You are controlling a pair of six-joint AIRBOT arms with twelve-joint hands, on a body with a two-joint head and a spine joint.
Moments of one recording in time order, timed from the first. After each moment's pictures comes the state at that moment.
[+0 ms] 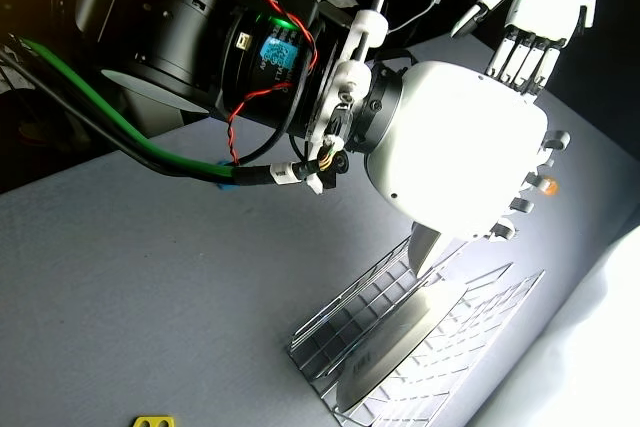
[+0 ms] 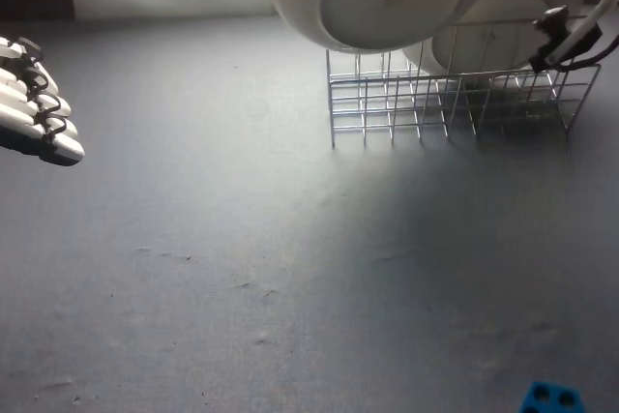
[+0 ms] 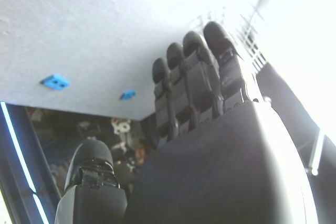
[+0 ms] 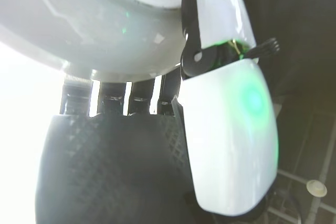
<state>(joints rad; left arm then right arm) 0.28 -0.68 1.41 1.70 -1.02 -0.45 -0.02 -1.08 1.17 0.61 0.14 -0.85</state>
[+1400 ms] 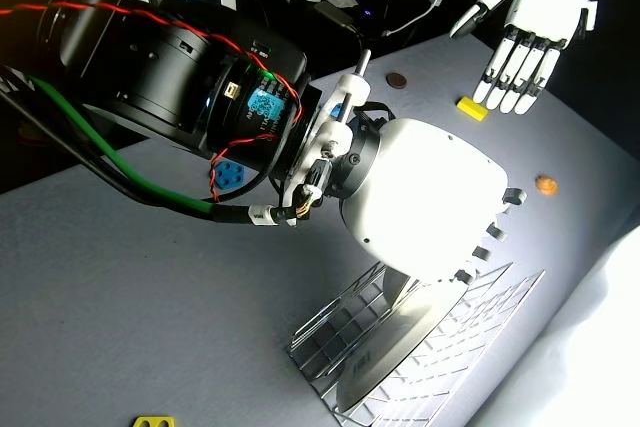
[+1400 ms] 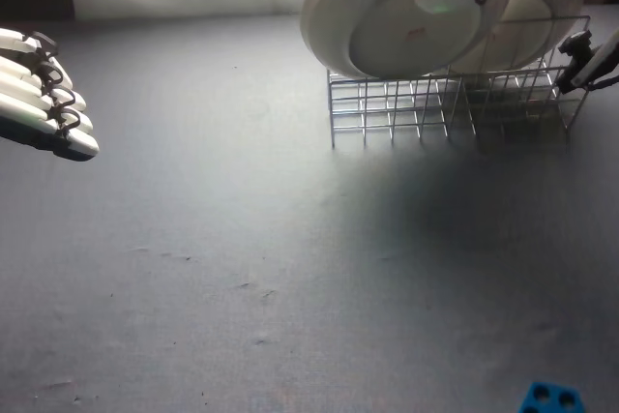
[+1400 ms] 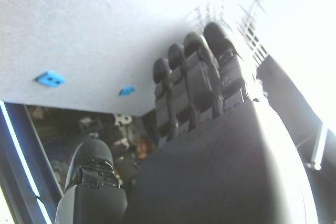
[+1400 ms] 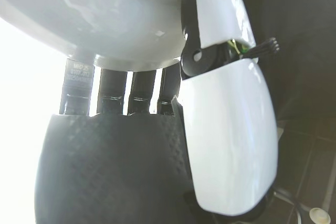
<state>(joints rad) 0.25 -0.70 1.42 1.72 -1.03 -0.46 -0.07 -1.08 1.20 0.55 0.11 -0.85</state>
